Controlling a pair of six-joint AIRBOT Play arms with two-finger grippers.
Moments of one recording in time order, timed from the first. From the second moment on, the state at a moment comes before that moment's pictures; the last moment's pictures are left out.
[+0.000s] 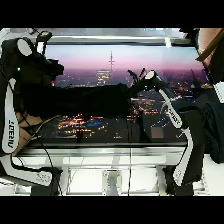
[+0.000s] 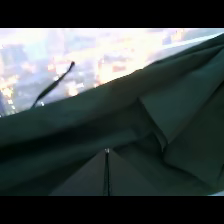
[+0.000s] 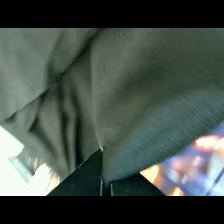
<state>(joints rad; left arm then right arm) -0.03 -1.58 1.81 1.44 -1.34 -1.32 0.18 -2.06 1.77 -0.75 1.32 1.27</state>
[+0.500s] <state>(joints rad) -0.13 -1.43 1.81 1.44 -1.50 -1.32 -0.01 -1.73 1.79 -0.90 1.73 1.34</state>
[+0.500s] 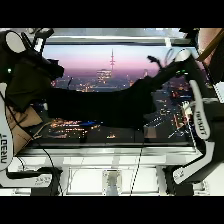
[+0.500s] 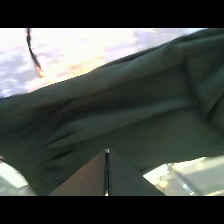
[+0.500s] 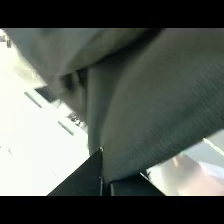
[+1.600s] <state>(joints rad) -0.62 -1.82 1.66 1.59 -1.04 -1.37 0.07 -1.62 1.79 -0.78 1.57 1.44</state>
